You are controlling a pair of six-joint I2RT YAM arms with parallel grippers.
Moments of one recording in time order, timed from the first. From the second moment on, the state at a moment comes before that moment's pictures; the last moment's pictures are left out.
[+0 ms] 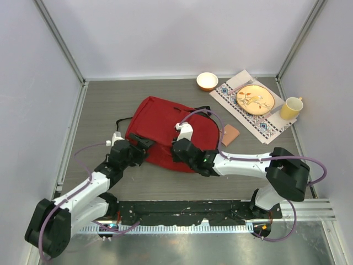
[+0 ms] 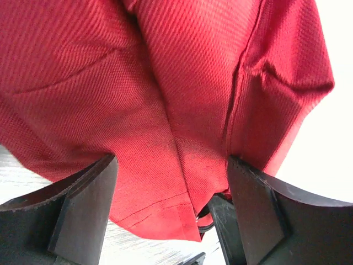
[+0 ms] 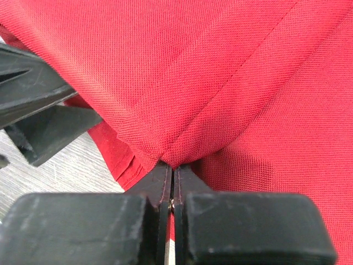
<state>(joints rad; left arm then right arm) -0.44 0.90 0.30 0.09 -0.02 -1.34 1.10 1.54 0.87 0.08 0.46 0.64</state>
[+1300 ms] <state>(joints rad) -0.34 0.91 0.30 0.24 0.18 -1.28 1.12 1.39 0.76 0.16 0.40 0.60</state>
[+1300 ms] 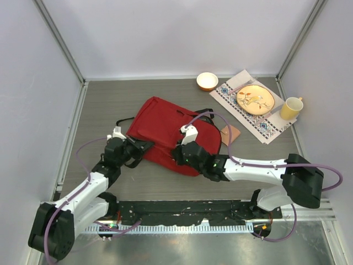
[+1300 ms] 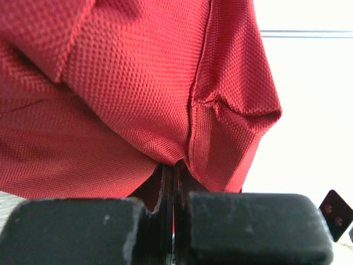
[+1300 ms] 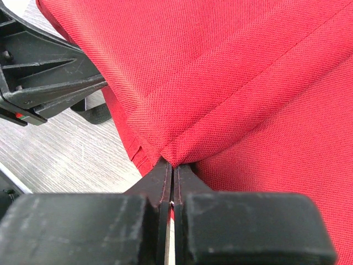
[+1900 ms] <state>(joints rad) -0.28 0.94 0.30 0.20 0.22 -1.27 1.12 1.51 0.90 -0.01 0.30 0.45</state>
